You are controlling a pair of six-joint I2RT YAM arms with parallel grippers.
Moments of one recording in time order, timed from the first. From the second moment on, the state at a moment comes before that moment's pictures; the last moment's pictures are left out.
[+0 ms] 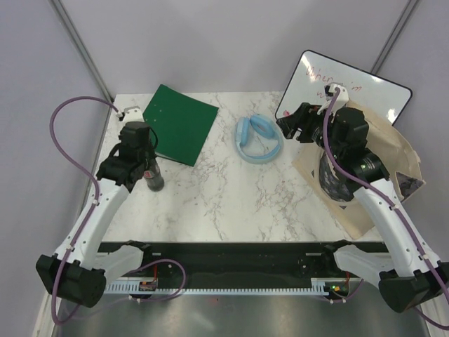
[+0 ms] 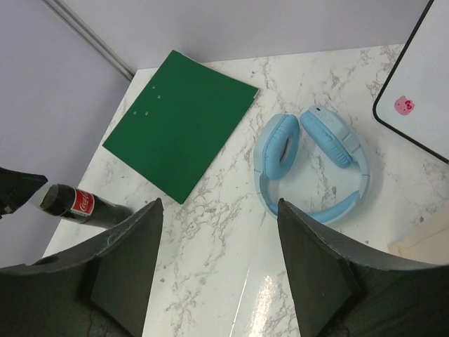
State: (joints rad) left arm -0.23 1.09 1.09 -0.58 -0.53 -0.25; right arm 0.34 1.06 1.21 -0.32 -0.12 0.45
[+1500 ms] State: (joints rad) left arm -0.98 1.51 1.39 -0.40 -0.25 -0.25; right arm 0.34 0.90 1.15 -0.54 0.03 0.34
